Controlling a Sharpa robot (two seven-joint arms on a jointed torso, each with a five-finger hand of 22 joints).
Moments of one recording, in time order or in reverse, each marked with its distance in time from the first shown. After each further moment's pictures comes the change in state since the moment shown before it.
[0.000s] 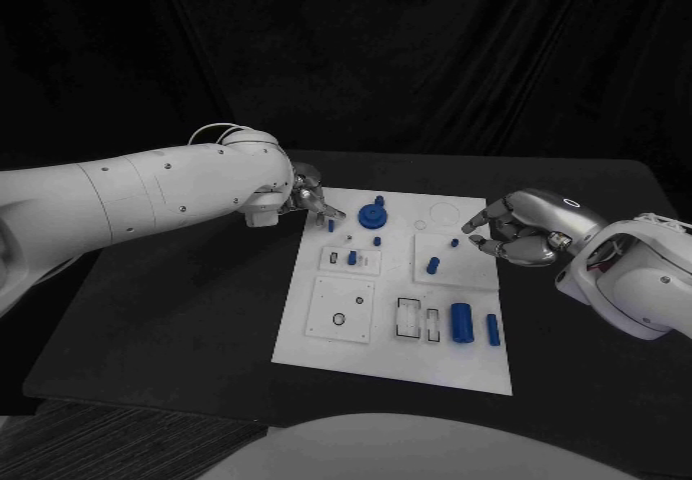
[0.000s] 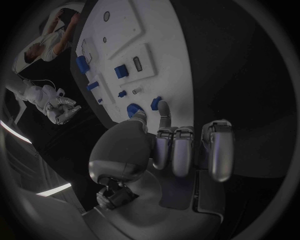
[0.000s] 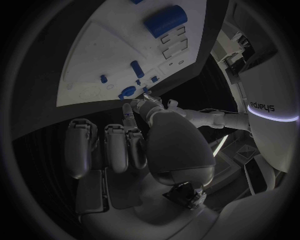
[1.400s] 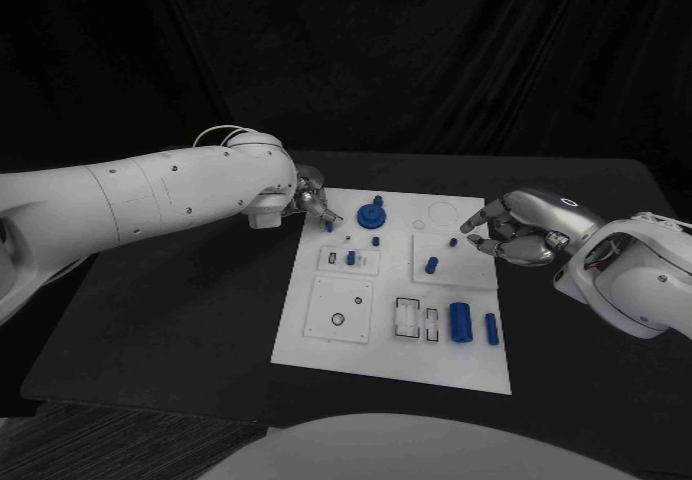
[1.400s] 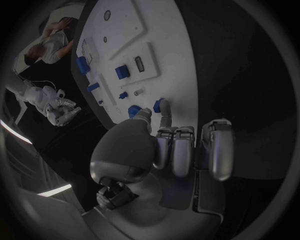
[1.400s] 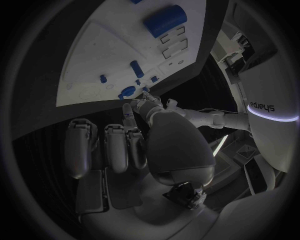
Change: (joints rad) left arm -0.007 0.023 0.000 -0.019 -0.001 0.010 0.009; left_hand 0.116 -0.008 0.032 -0.038 0.205 0.011 0.011 -0.094 -0.090 -0.004 0.004 0.000 0.000 0.004 0.004 0.000 0.000 0.000 0.000 0.000 -0.021 0.000; right arm 0.000 0.000 0.000 0.001 0.000 0.000 0.000; right_hand 0.000 0.000 0.000 0.000 0.000 0.000 0.000 0.000 0.001 0.000 0.000 0.000 0.000 0.000 0.000 0.000 0.000 0.000 0.000 0.000 0.000 0.000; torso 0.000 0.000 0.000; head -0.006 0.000
